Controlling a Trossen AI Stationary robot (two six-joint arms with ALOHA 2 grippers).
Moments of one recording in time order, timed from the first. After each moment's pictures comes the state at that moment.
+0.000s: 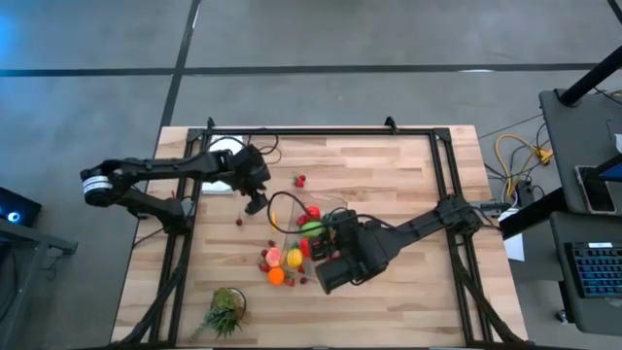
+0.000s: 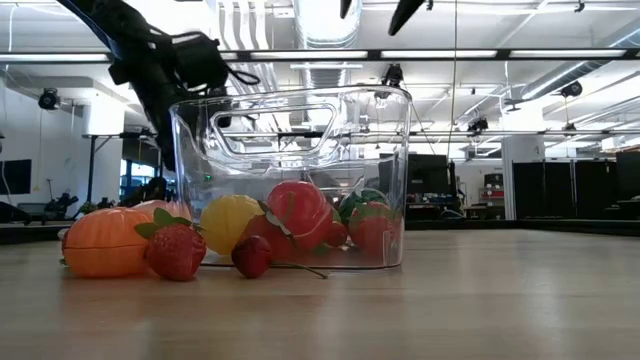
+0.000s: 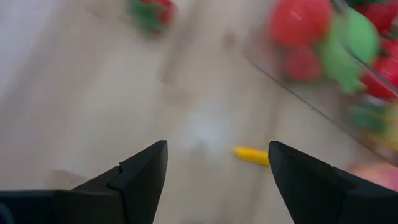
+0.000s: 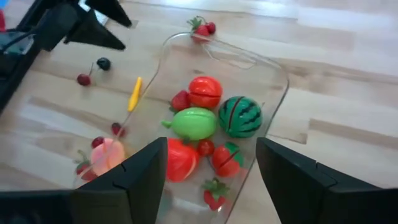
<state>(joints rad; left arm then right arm) 0.41 1.26 0.73 -0.49 0.23 -0.05 0.44 2.12 2.21 -1.57 0.69 1.73</state>
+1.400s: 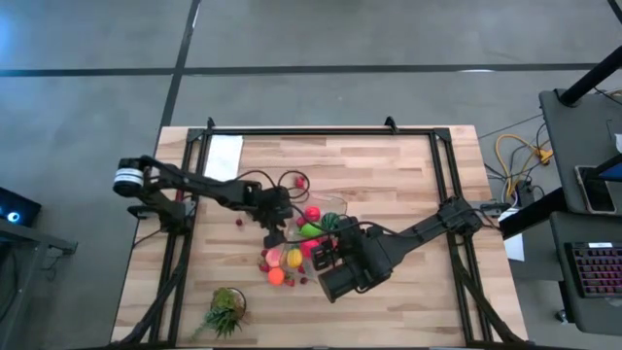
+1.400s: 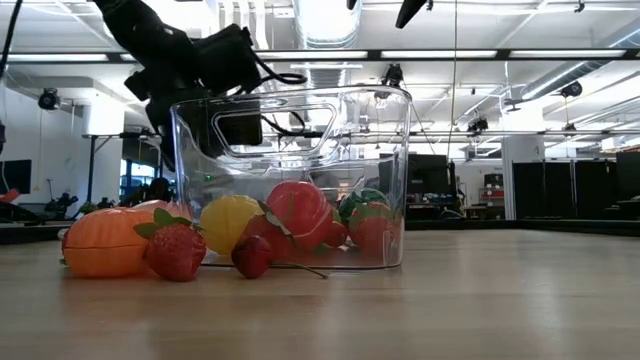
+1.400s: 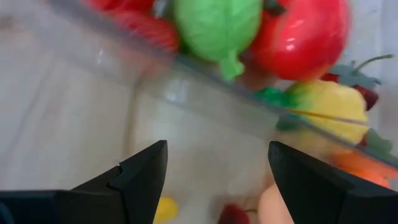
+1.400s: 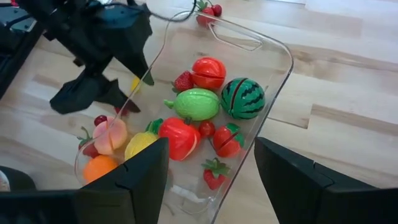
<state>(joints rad) 0.06 1.55 0.79 -0.26 0.28 -0.23 0.48 2.11 2.20 -1.56 0.66 1.73</state>
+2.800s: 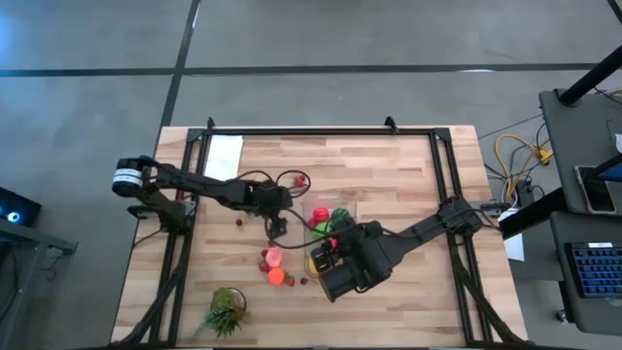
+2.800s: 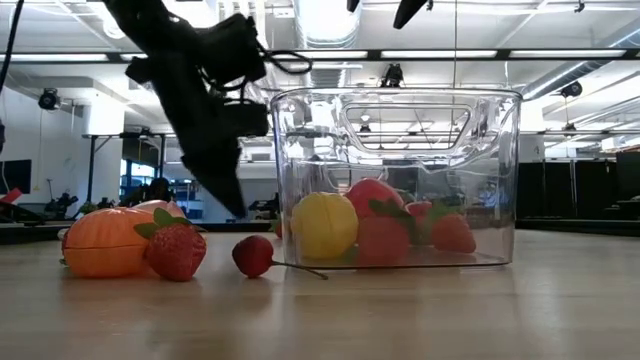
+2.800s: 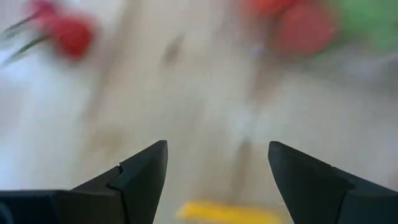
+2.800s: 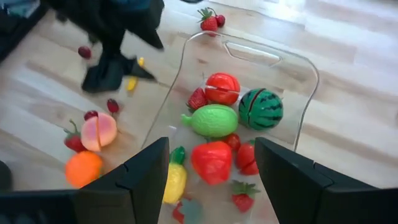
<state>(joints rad) 0.05 1.54 0.84 -0.36 -0.13 -0.23 0.48 2.11 2.19 -1.57 0.68 1.60</state>
